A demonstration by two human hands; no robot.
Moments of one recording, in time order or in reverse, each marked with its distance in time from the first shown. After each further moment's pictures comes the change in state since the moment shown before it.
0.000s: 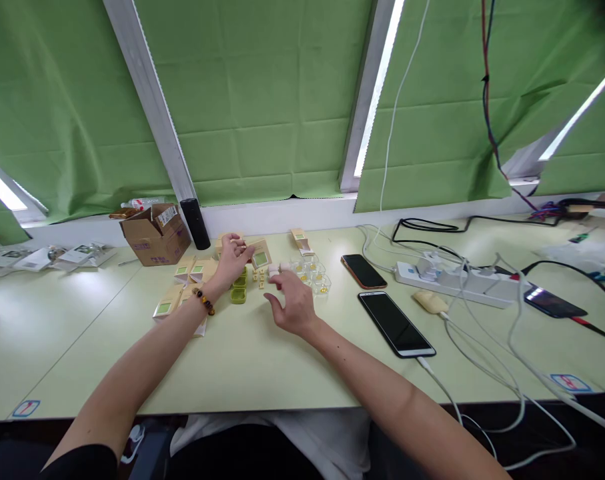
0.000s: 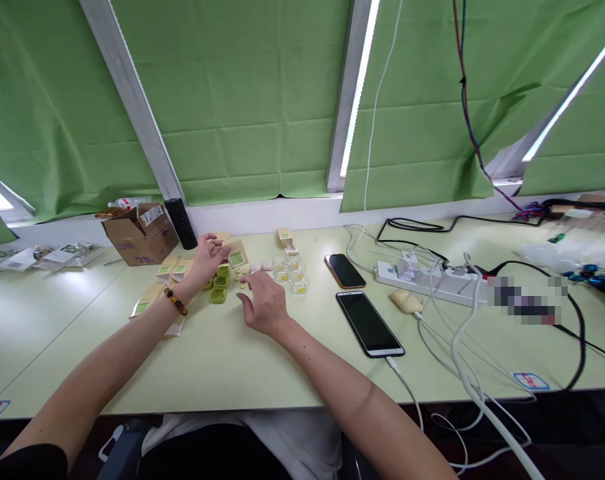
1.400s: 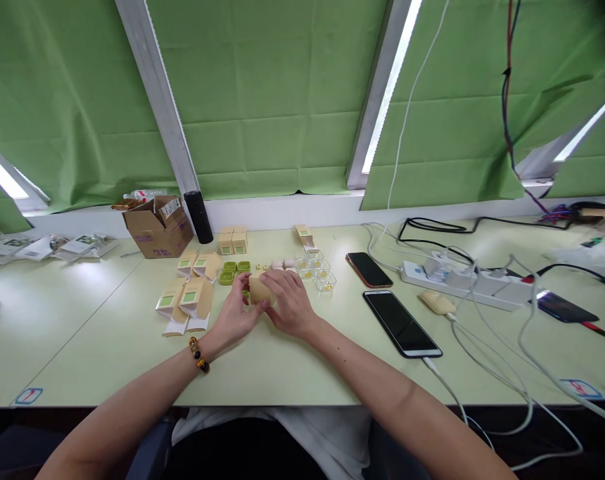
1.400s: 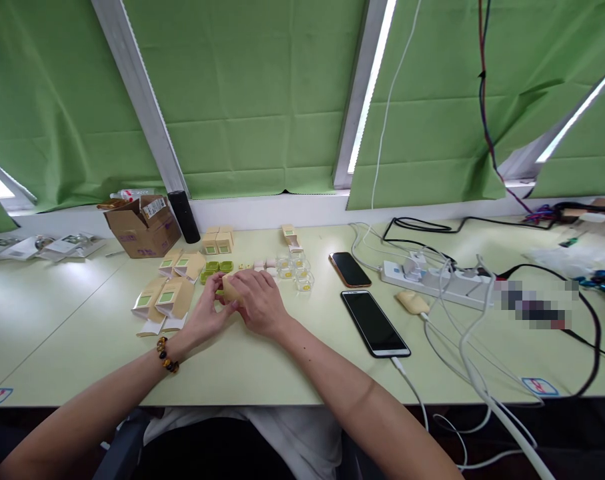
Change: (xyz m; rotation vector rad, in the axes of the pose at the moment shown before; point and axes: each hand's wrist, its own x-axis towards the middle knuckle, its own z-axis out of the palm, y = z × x) left_hand -0.128 -0.009 0.003 0.195 -0.088 0.026; right_hand -0.006 0.004 0.011 -0.052 -0.102 -0.265
